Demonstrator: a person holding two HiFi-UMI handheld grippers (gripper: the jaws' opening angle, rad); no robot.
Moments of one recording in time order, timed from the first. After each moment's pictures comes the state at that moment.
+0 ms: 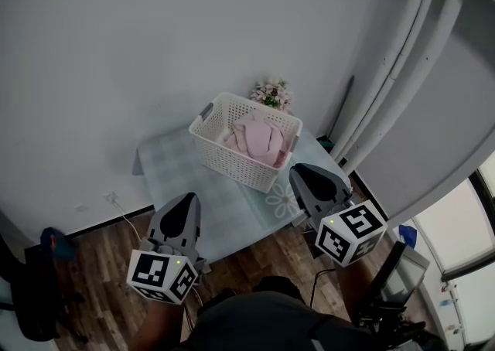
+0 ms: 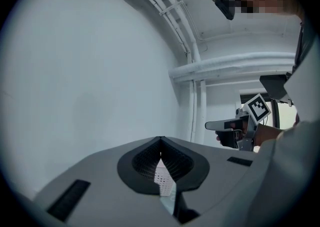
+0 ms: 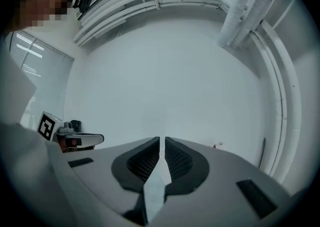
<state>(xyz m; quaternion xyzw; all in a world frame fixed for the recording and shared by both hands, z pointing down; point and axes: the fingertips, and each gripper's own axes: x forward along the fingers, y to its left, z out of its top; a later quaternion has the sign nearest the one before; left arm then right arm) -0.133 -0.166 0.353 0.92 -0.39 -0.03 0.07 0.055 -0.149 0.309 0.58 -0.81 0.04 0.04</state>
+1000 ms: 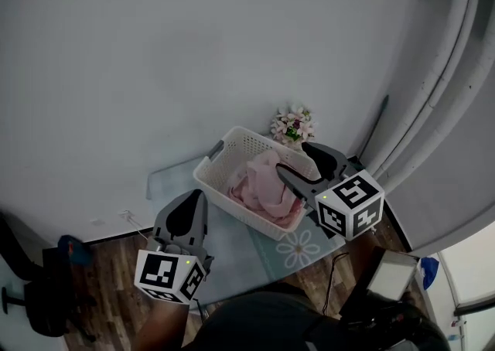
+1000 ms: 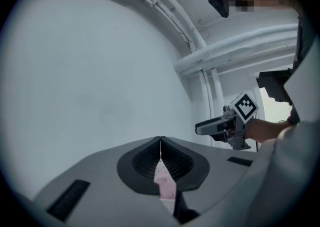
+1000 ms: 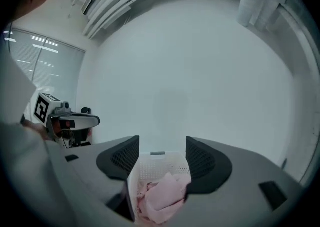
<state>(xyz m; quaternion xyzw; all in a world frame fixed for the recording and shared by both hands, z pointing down) -0.057 -0.314 0.312 0.89 -0.45 0.00 0.01 0.118 -0.353 0.300 0.49 -0.86 0.02 0.11</state>
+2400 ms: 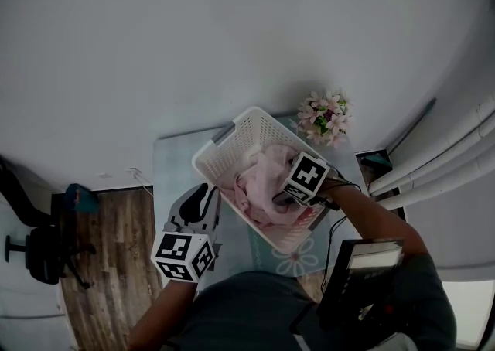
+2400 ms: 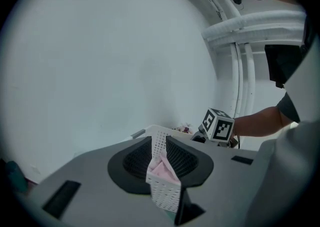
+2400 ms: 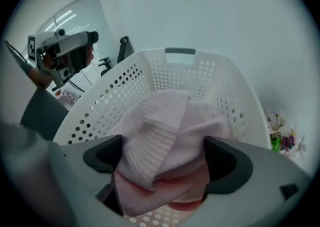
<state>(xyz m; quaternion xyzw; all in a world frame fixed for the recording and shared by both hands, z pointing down) -0.032 -0.397 0.445 0.83 -0.54 0.09 0.15 0.113 -0.448 0.588 0.15 -0.83 0.15 0.51</state>
